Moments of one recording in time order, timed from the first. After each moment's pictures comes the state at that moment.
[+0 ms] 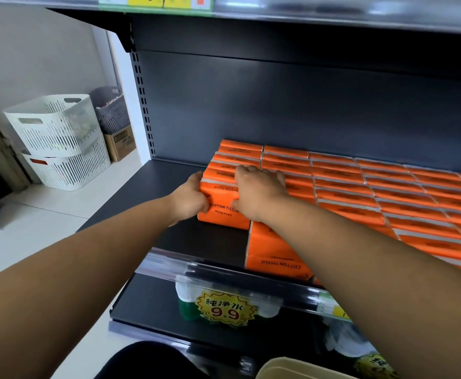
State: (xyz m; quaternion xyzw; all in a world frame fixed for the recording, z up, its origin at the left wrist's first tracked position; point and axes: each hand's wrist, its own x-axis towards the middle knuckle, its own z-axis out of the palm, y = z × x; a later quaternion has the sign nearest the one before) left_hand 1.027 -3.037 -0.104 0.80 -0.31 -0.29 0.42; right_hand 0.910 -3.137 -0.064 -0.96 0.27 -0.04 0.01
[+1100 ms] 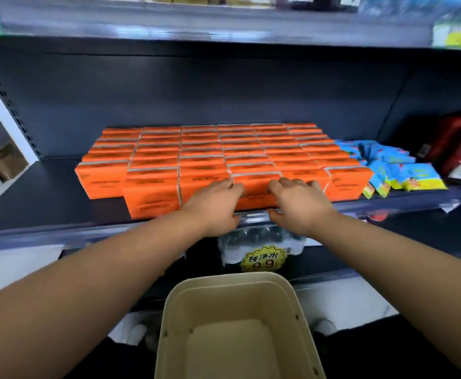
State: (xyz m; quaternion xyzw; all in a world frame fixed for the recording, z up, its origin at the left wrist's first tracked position) left_hand 0.724 -3.086 -0.077 0.72 -0.69 0.00 0.08; right_hand 0.553 -3.162 -0.060 -0.92 0.38 -0.01 -0.06
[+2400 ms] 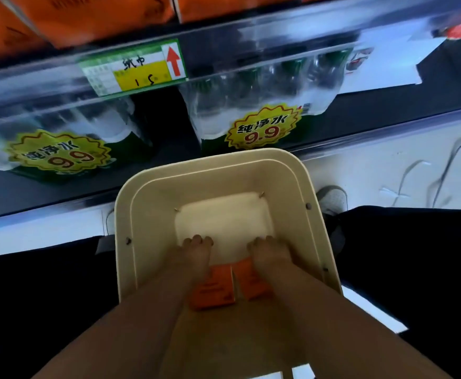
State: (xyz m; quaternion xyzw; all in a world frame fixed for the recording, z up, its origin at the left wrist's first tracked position) left_hand 0.671 -2.979 -0.442 0.71 -0.54 -0.40 -0.22; right_hand 0.511 -3.059 -0.447 -0.80 0.37 0.40 0.23
